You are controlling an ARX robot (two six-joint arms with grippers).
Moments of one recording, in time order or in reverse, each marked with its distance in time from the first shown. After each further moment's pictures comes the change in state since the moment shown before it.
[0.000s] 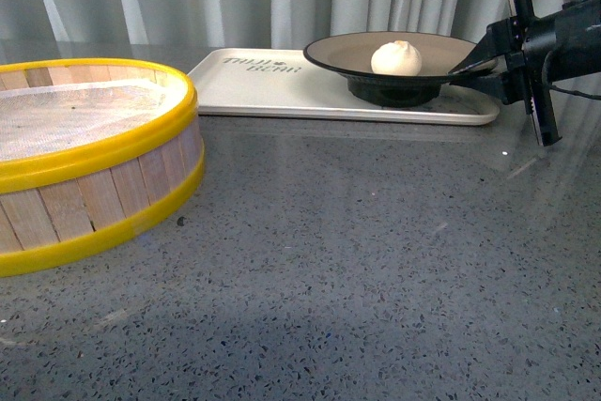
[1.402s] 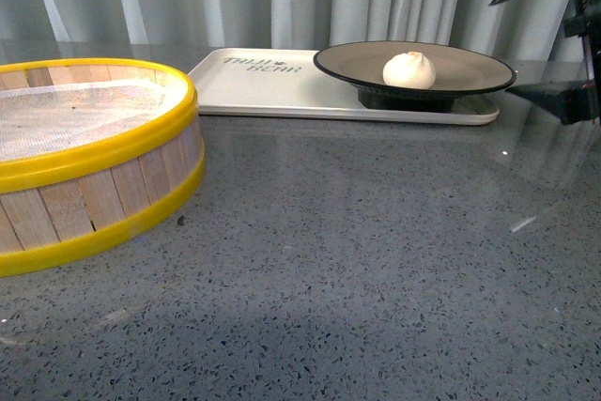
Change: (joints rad) left arm 0.000 0.000 0.000 0.000 0.000 0.000; right arm -0.050 -0.183 -0.129 0.015 0.118 0.032
